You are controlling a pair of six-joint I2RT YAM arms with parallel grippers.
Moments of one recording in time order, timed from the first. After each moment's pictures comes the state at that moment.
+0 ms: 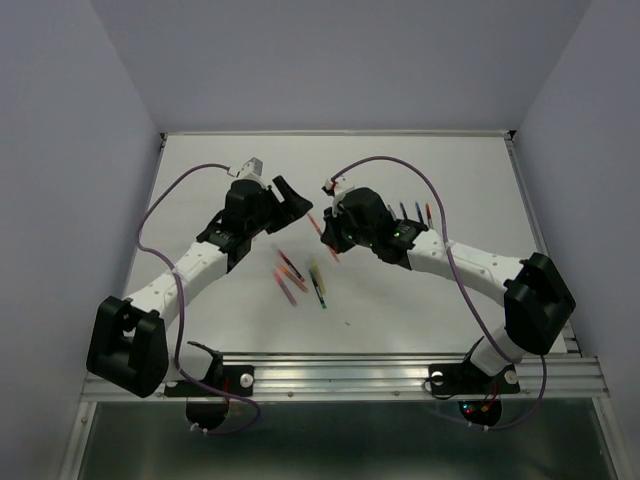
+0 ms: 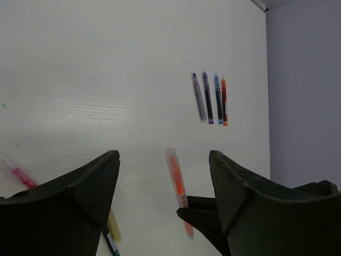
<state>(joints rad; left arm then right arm) -0.43 1.29 0.85 0.01 0.11 -0.84 0.82 1.57 1.14 -0.14 0.02 0.25</state>
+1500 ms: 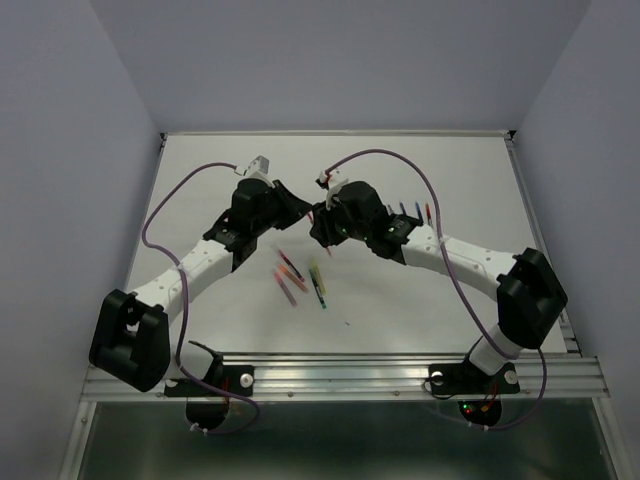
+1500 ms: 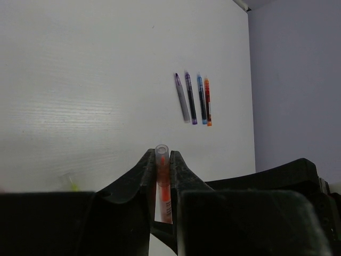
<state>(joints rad) -0.47 1.32 0.86 0.08 0.12 -0.89 0.82 1.60 1.20 -0.10 -0.03 0.23</state>
